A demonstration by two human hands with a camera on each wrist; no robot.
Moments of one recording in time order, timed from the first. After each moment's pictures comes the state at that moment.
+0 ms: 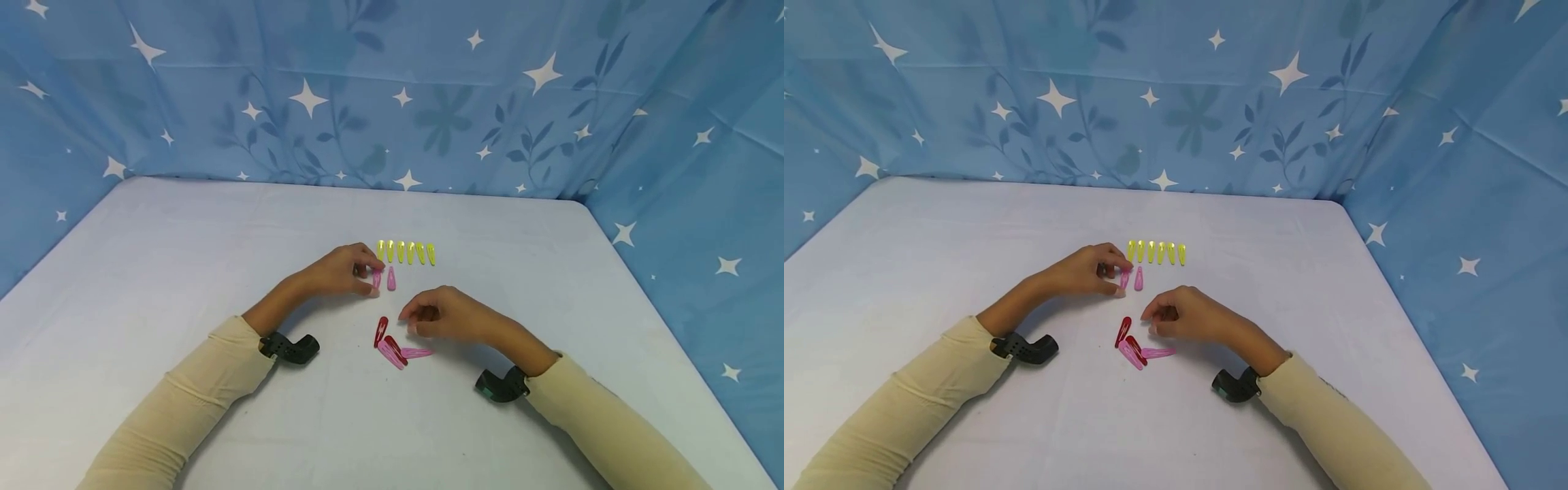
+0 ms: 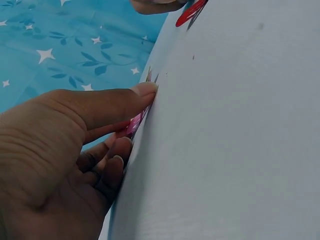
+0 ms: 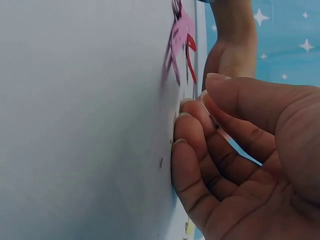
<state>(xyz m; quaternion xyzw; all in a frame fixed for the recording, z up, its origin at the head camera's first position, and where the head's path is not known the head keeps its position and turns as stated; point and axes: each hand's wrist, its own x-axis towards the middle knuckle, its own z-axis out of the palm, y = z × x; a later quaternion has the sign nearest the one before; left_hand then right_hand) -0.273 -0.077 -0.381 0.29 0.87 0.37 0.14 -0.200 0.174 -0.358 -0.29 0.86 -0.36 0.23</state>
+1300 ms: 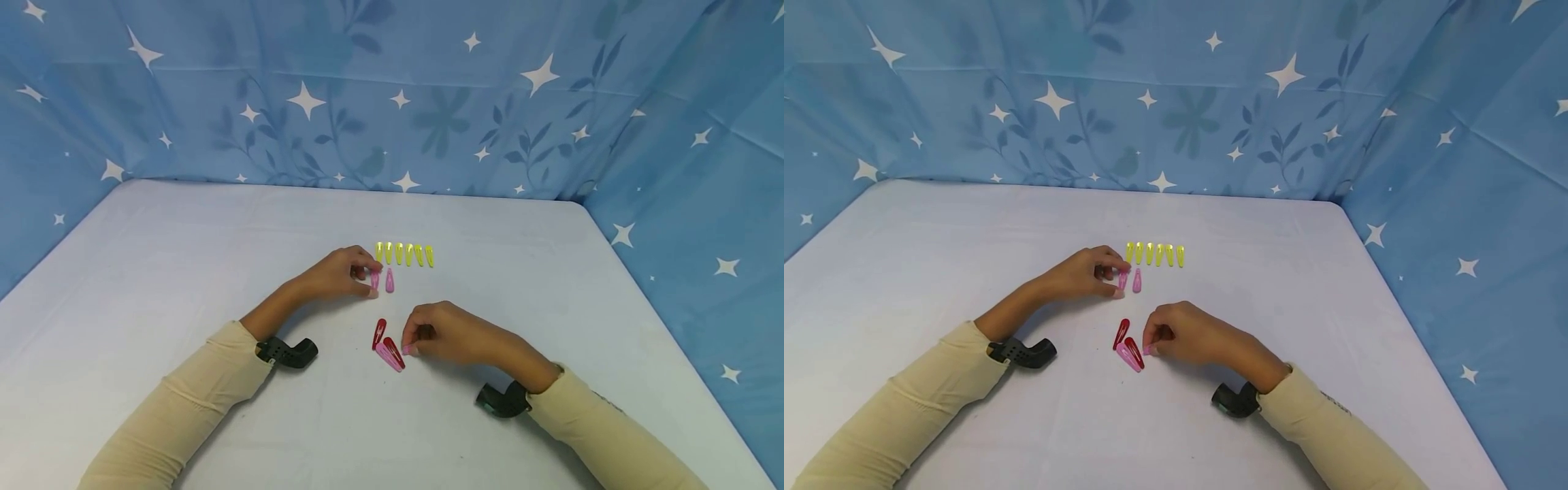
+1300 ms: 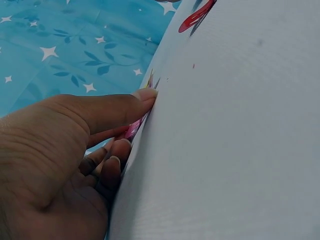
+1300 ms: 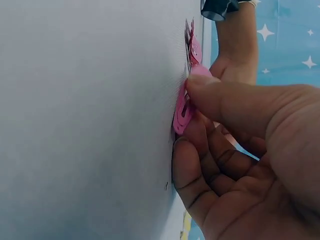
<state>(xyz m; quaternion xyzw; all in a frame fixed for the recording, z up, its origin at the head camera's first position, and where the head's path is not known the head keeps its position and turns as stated) -0.272 -0.078 -0.387 0.27 0.87 0.39 0.13 -0.180 0.172 -0.359 -0.34 0.86 -0.31 0.20</state>
